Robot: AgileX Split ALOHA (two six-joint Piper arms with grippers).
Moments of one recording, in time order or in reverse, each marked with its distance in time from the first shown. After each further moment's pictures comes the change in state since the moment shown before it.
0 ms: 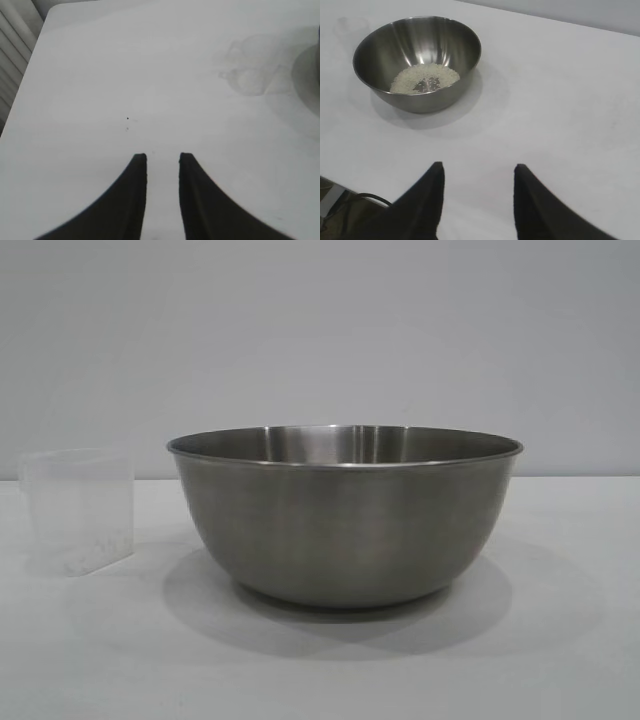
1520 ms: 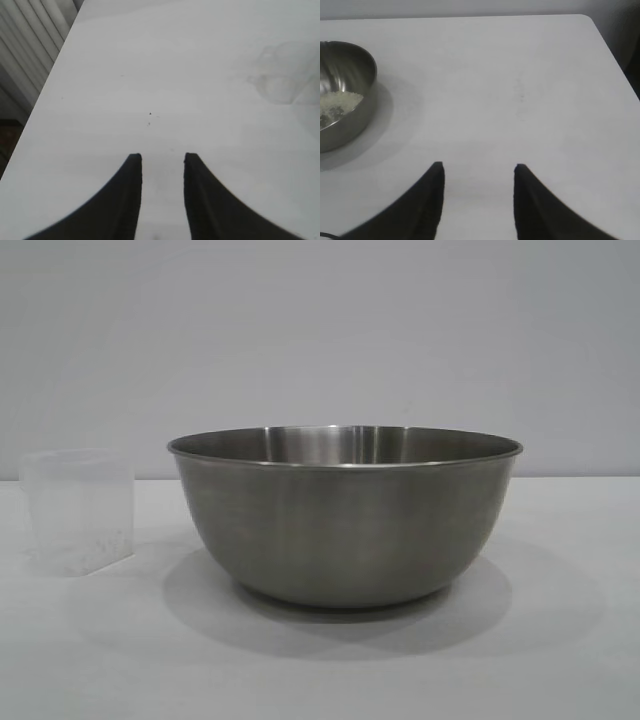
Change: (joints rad) left arm 0.115 0.000 0.000 0.000 0.000 0.000; right arm -0.333 0.000 0.000 0.004 0.000 0.000
